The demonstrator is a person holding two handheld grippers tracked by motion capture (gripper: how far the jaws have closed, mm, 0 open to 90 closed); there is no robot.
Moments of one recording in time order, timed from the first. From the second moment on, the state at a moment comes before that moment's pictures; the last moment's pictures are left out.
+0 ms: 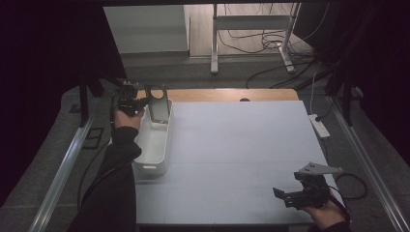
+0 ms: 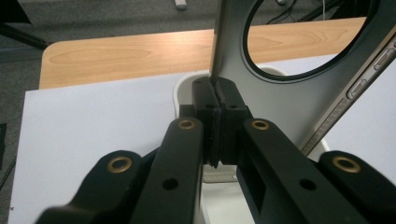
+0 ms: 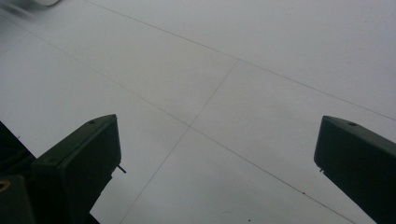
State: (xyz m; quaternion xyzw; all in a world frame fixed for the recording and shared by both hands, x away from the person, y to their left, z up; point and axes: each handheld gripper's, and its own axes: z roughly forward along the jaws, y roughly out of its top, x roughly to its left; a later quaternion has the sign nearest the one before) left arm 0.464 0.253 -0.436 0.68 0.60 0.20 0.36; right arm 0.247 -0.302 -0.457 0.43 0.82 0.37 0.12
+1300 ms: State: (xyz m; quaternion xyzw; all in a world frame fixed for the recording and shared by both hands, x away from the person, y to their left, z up) left arm 0.459 0.256 -0.438 0.69 0.60 0.19 0.36; right arm 0.248 -0.301 -0.457 0.43 0.82 0.36 0.12
